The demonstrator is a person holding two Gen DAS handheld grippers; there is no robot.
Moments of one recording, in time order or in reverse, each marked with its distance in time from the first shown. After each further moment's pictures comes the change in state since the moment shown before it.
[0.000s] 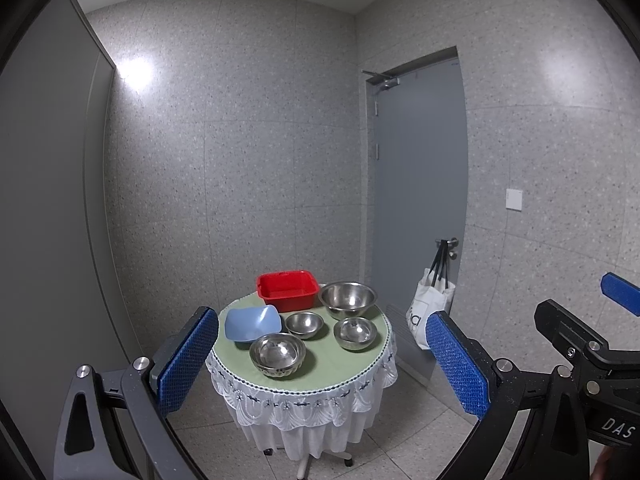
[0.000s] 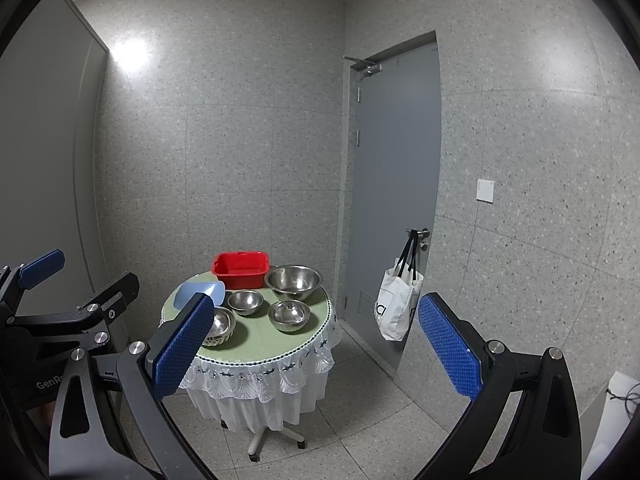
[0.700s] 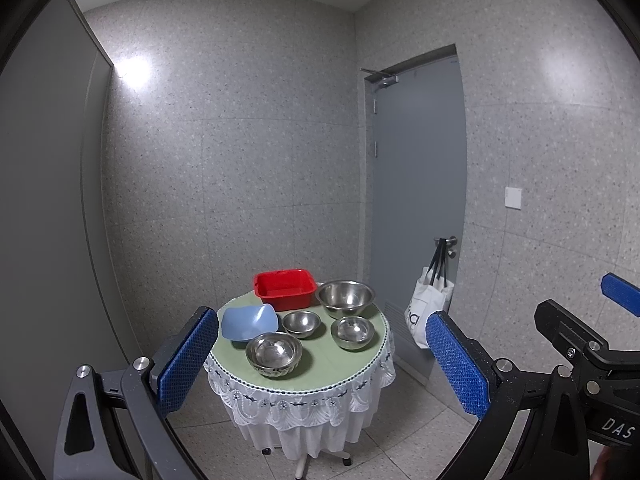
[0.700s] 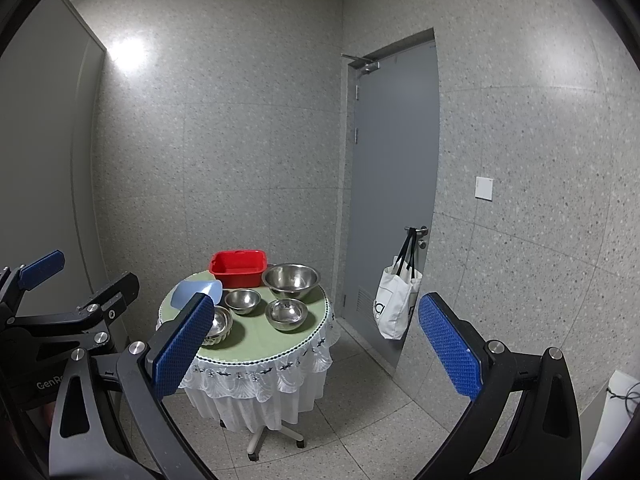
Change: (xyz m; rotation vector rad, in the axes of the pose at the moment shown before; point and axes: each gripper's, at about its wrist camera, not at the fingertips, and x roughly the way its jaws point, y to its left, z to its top) left arm 0.004 -0.005 0.001 0.001 0.006 -0.003; right arm 0.001 -0.008 0.002 0.005 0.012 -0.002
